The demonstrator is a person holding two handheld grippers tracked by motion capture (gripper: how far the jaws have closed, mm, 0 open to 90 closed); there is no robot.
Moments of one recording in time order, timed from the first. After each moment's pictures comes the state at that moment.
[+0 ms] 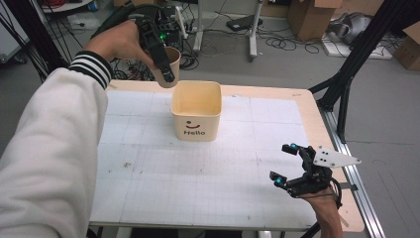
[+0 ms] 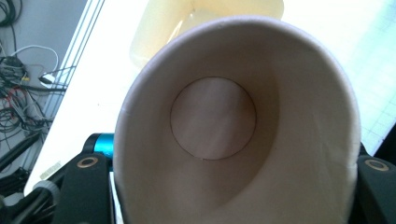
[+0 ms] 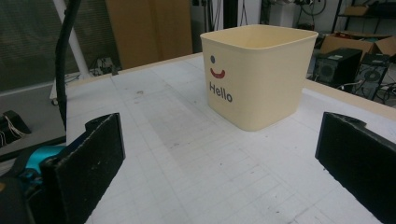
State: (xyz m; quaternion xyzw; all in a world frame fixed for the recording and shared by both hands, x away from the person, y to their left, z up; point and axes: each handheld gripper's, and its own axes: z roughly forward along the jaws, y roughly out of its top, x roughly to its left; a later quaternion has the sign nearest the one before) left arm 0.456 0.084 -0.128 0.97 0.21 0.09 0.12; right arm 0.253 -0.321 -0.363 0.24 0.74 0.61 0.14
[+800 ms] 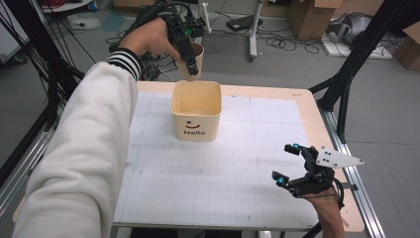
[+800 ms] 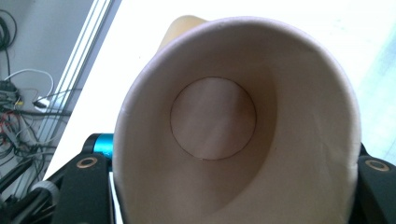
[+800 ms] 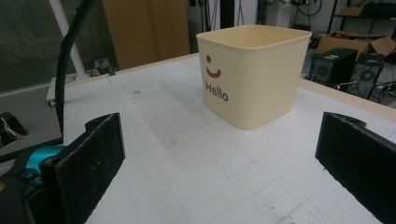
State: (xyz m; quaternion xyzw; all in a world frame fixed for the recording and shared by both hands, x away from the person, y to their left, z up) left arm 0.498 0.037 -0.140 0.96 0.20 0.08 0.15; right arm 0.252 -0.326 -0.363 0.24 0.74 0.61 0.15
